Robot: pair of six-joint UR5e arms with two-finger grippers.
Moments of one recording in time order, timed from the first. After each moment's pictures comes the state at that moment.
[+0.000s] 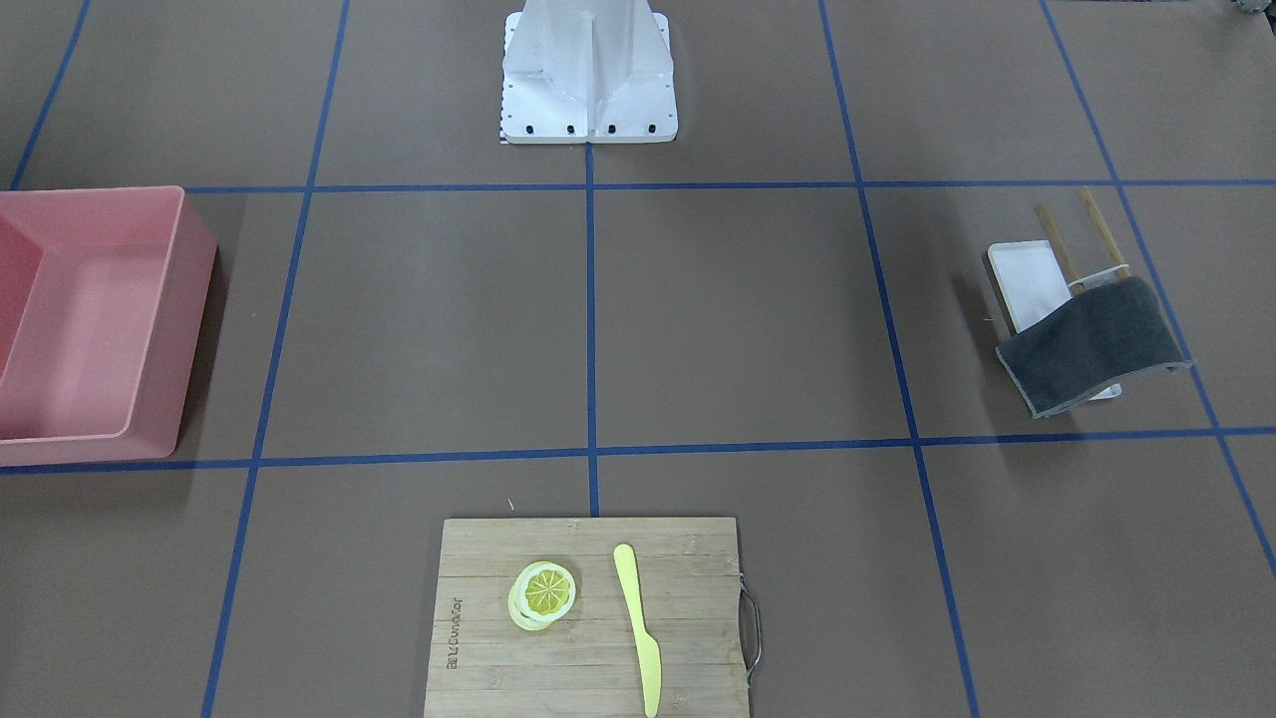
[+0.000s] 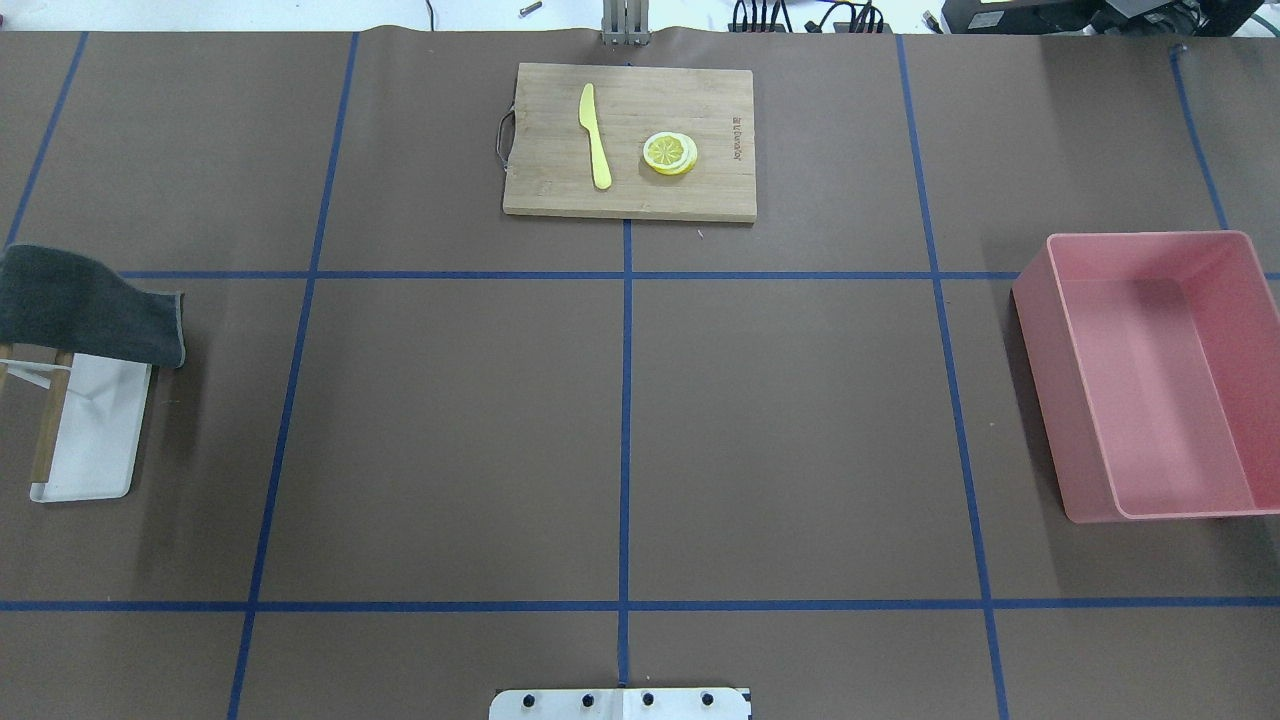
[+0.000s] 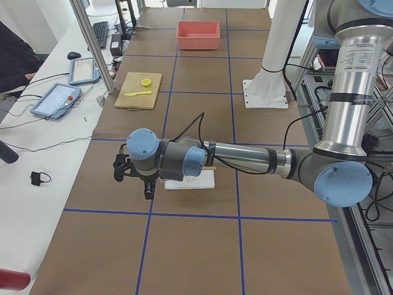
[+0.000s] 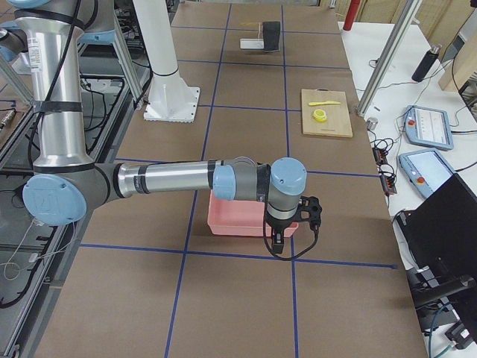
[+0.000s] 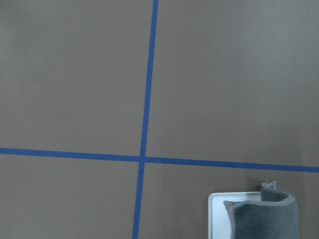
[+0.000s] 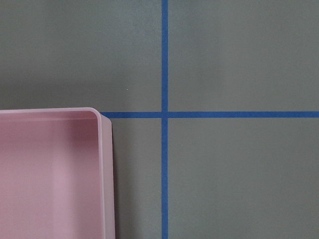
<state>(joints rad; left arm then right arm) -1.56 -1.66 -1.58 -1.68 -2.52 -0.28 1.59 -1.55 1.66 -1.67 2.36 0.01</state>
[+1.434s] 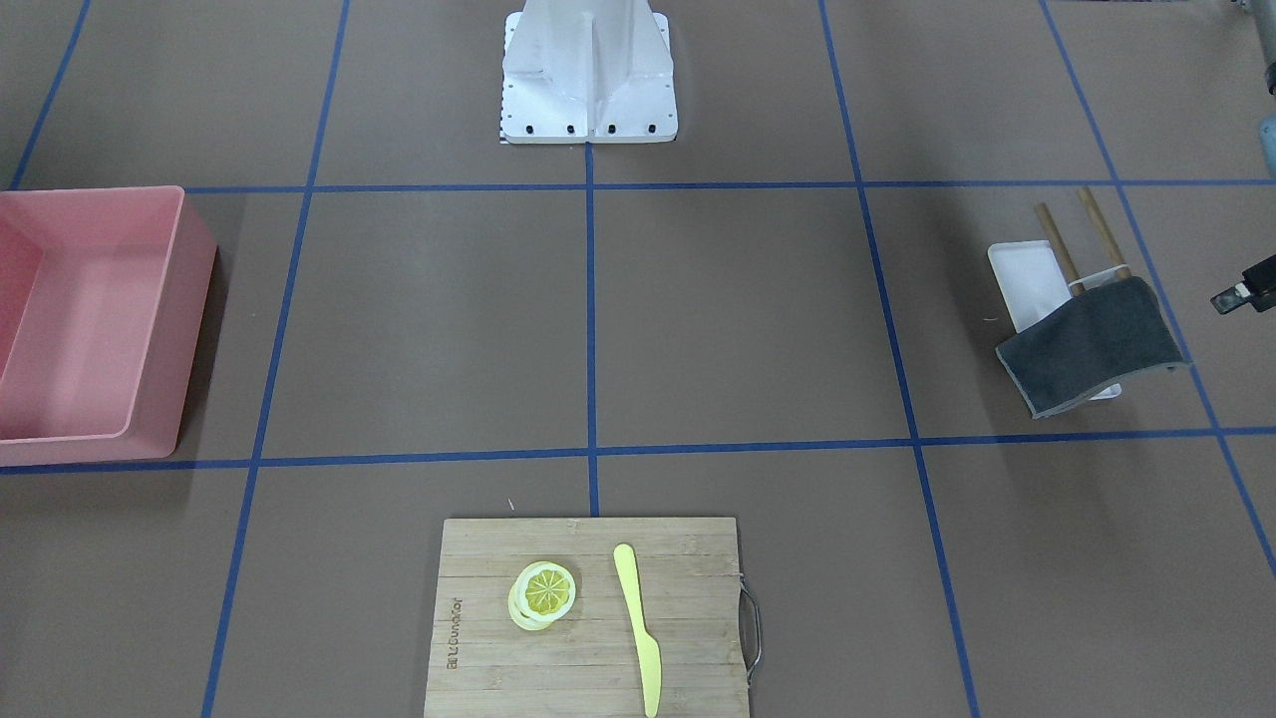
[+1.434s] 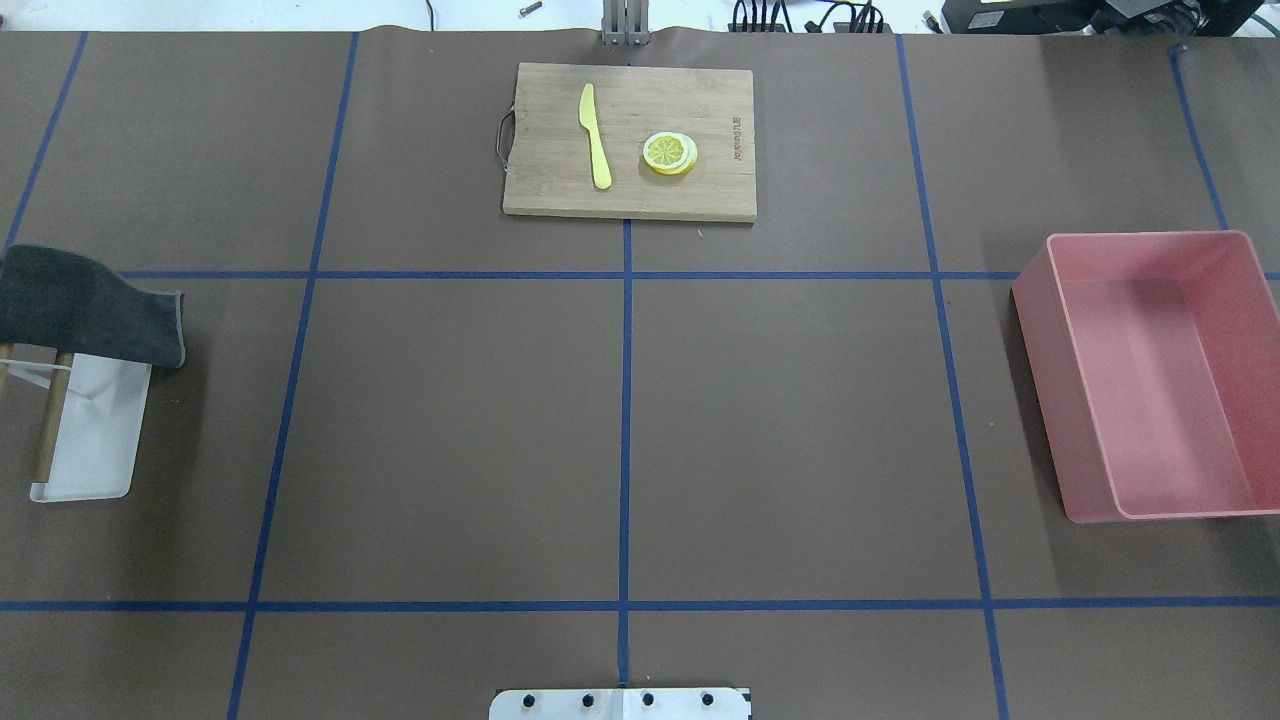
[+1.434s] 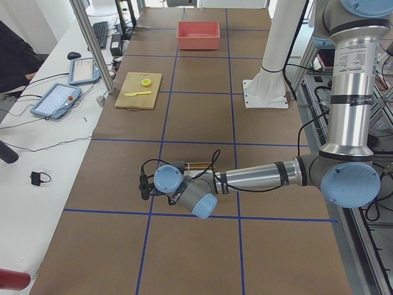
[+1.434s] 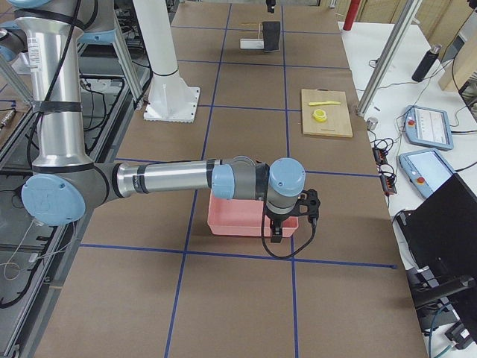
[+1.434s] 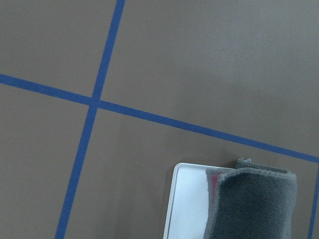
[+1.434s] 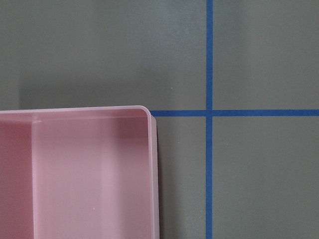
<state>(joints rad) -1.43 -1.56 -1.32 -2.43 -2.65 -0.77 1.59 -1.55 1.68 -1.67 2.47 0.01</state>
